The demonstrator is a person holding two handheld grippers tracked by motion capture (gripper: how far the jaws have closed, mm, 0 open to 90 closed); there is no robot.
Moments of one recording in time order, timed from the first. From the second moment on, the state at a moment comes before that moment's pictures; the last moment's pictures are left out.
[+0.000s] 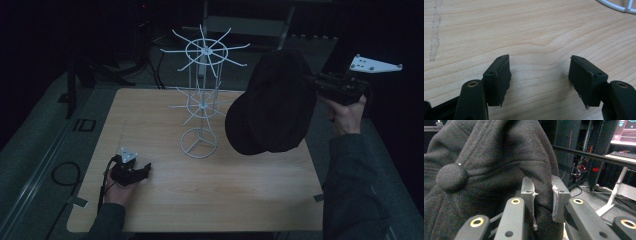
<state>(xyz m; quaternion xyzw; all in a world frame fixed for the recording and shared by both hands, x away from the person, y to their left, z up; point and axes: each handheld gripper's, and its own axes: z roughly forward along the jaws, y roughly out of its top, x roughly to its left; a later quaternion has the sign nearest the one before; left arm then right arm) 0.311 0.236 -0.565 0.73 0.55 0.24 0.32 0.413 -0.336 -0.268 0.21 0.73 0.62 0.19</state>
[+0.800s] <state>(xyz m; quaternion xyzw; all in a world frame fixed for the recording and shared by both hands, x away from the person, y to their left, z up) 0.311 0.236 -0.565 0.73 0.55 0.24 0.32 0.415 -0.318 -0.260 0.19 0.73 0.64 0.18</state>
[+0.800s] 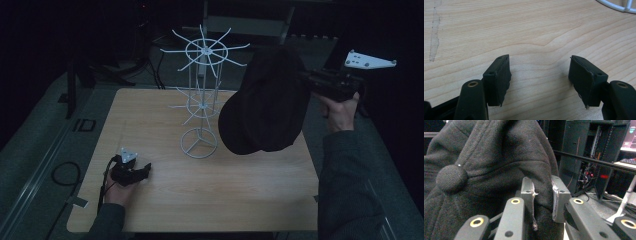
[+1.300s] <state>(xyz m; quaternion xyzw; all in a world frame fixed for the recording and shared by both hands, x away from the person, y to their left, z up) 0.311 0.236 -0.565 0.73 0.55 0.24 0.32 0.415 -0.313 -0.255 0.18 0.72 0.65 0.18</state>
